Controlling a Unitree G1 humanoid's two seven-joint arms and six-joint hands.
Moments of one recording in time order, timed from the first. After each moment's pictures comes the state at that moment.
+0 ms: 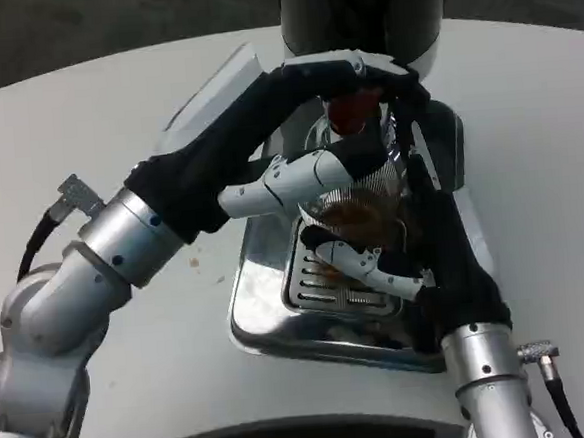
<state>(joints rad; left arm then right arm) -0.67 0.42 -0.06 0.18 0.05 -0.52 -0.46 -0.38 0.02 0.14 0.24 -0.33 -0.23 -0.27</state>
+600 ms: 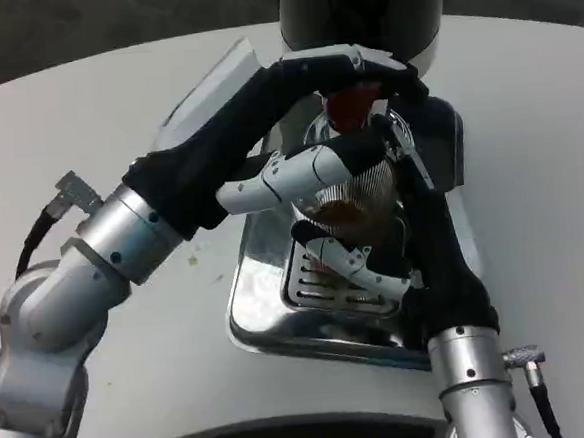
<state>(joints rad) -0.67 0.43 -0.06 0.18 0.05 -0.52 -0.46 -0.38 0.06 0.16 0.24 -0.35 -0.22 -0.33</state>
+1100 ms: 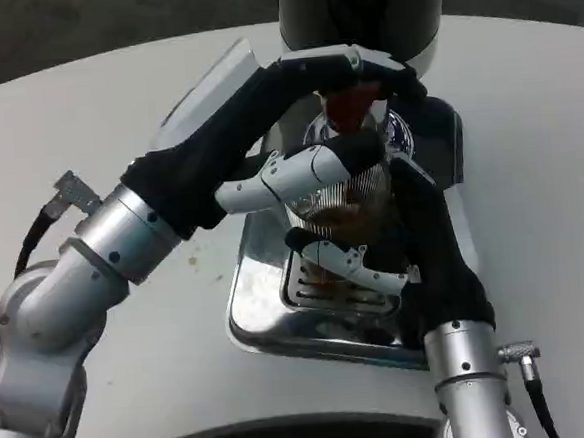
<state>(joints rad) -0.67 0.43 -0.06 0.18 0.05 -0.52 -0.46 -0.42 0.06 0.16 0.29 -0.35 -0.22 -0.36</state>
